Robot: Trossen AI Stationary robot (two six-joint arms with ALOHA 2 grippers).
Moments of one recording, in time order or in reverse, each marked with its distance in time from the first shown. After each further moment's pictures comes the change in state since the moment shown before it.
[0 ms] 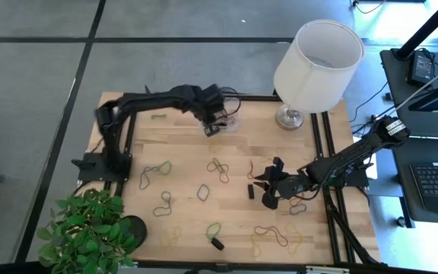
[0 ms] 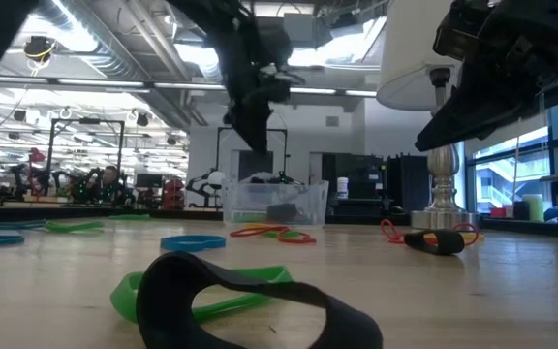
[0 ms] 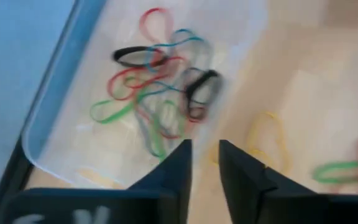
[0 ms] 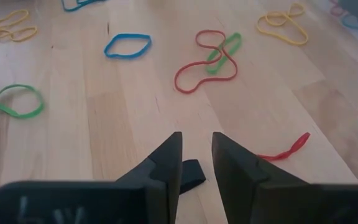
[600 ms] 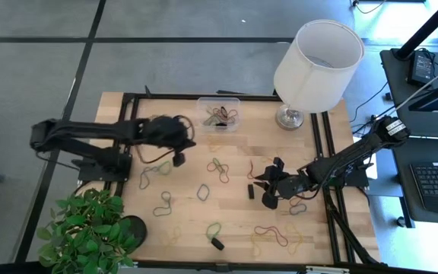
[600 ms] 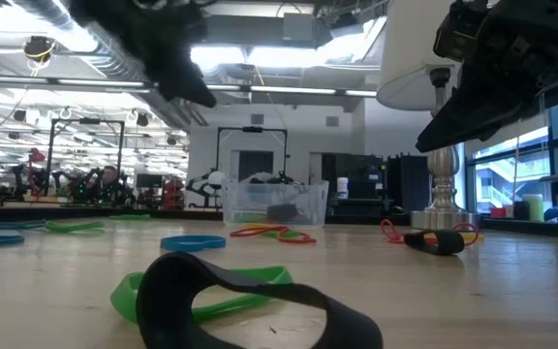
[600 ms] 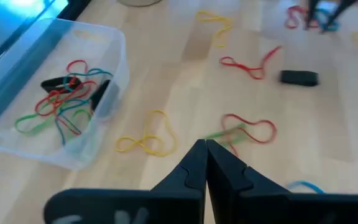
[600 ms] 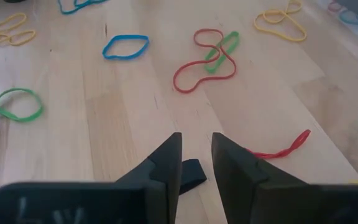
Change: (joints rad) left arm -0.262 -0.749 -0.824 0.574 0.028 -0.110; right arm 0.000 0.000 0.000 -0.004 0.000 0.027
